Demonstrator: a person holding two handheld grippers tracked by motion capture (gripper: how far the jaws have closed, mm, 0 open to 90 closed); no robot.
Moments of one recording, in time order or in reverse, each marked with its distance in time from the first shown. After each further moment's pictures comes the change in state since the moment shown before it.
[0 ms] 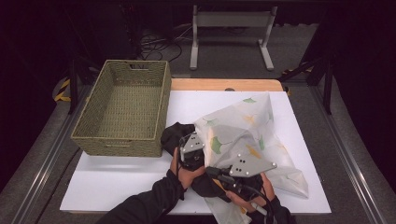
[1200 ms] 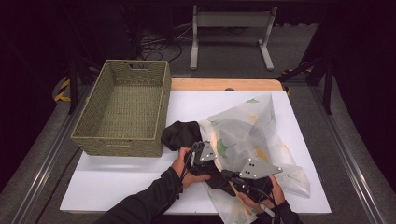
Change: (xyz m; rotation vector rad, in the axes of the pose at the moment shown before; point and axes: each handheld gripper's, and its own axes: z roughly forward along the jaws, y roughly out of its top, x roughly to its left) left arm -0.011 -0.008 0.013 0.277 0.031 0.303; right arm -0.023 -0.042 -0.006 0.098 -0.109 0.049
